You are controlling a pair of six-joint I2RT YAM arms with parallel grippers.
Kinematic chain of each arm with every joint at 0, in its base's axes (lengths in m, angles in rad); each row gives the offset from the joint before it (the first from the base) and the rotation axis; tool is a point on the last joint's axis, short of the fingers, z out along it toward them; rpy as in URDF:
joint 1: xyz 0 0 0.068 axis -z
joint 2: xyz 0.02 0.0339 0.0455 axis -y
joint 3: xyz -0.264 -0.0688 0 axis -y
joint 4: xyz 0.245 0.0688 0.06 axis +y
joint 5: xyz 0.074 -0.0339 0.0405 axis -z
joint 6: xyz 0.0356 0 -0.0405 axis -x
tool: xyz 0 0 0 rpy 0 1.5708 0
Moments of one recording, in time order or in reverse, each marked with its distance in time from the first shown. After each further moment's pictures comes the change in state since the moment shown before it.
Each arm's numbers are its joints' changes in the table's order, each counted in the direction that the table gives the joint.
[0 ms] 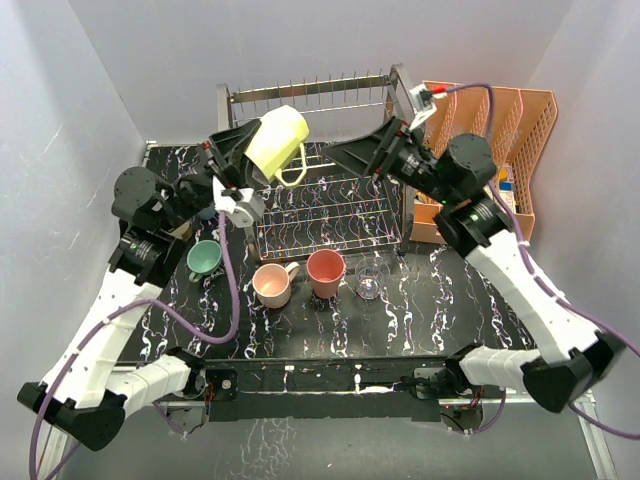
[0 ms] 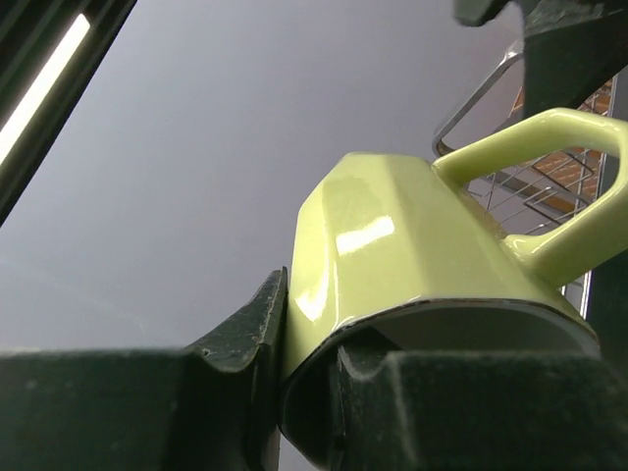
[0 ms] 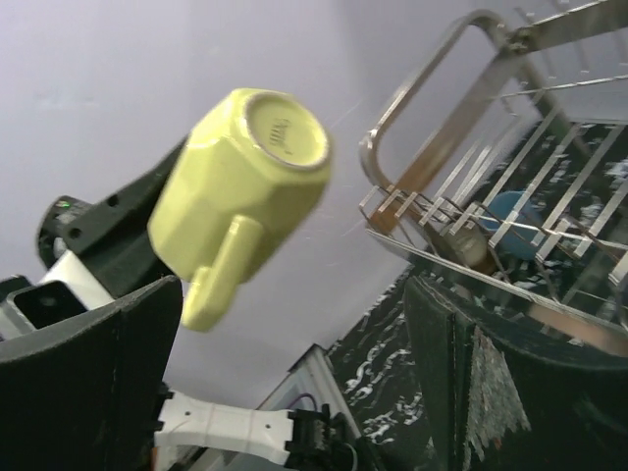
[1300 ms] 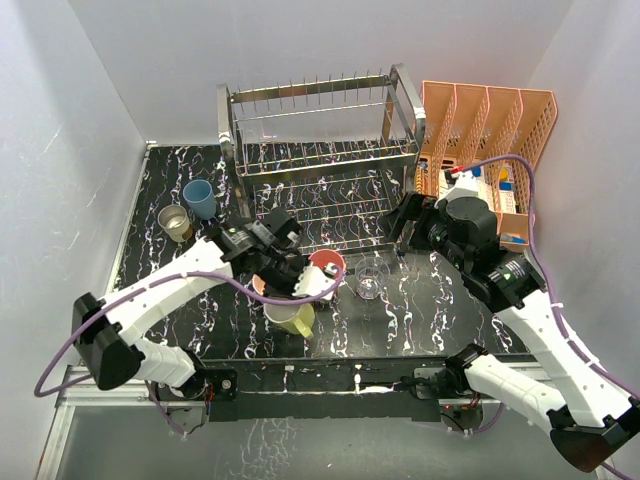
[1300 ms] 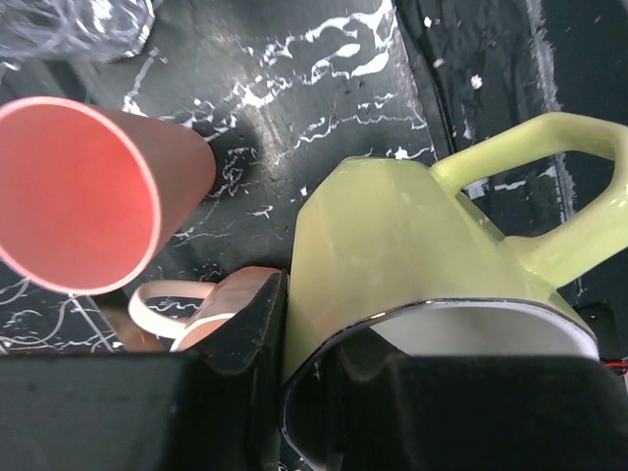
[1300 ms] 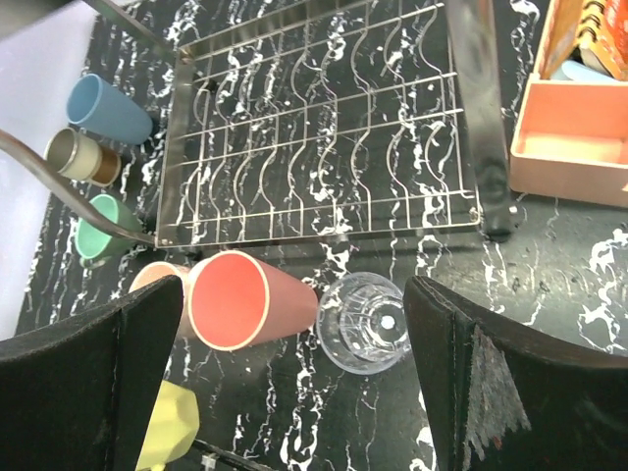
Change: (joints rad) left arm 0.404 -0.333 -0.010 1.222 -0.070 0.070; right arm 0.005 0.378 -0.333 0.687 0.633 0.378
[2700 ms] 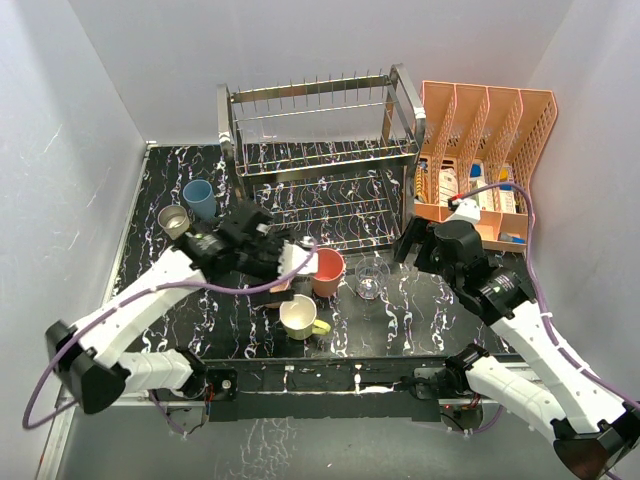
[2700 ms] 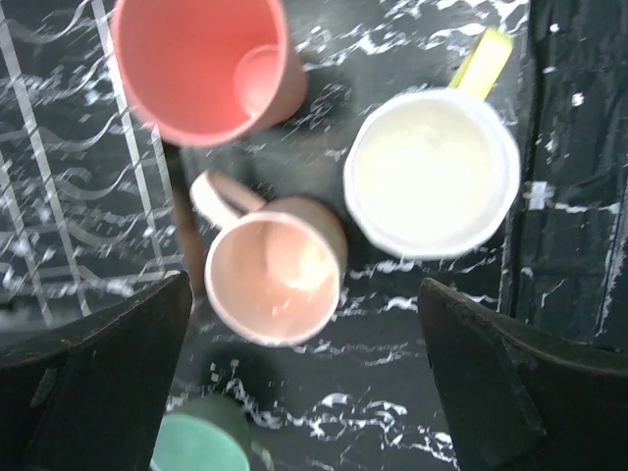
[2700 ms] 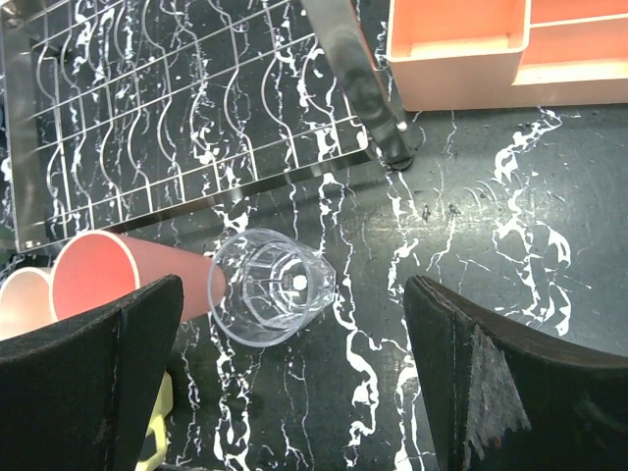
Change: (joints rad) left arm -0.083 0.107 -0.067 -0.108 -0.118 0.197; right arm 0.000 0.073 -0.187 0.083 0.161 -0.056
